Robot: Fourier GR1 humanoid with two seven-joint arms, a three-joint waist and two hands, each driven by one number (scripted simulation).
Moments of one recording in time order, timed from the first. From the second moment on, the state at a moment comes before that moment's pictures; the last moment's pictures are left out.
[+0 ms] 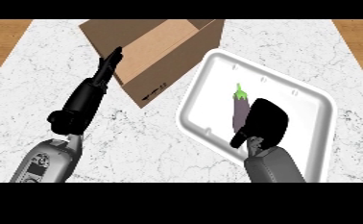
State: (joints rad) left arm -0.26 0.31 -0.24 -1.59 0.05 0.05 0.04; right arm -0.24 0.00 0.29 -1.49 1.26 0.23 1.13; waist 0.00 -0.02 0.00
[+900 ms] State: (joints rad) left arm -0.29 0.28 -0.24 -1.58 0.03 0.03 0.05; right arm -0.55 -0.13 0.67 -1.53 1.06 0.22 0.07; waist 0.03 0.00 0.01
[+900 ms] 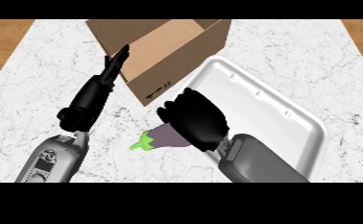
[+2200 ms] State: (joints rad) left arm -0.27 0.25 -0.20 -1.58 0.00 0.00 0.05; right arm -0.80 -0.07 0.19 -1.83 0.68 0.49 0.18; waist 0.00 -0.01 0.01
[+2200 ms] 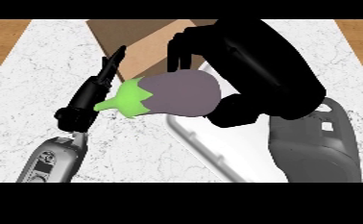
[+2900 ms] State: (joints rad) left arm -0.28 0.22 -0.19 -1.58 -0.02 -0.03 0.04; right arm -1.10 -0.01 0.11 -1.38 0.70 0.32 0.17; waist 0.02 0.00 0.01
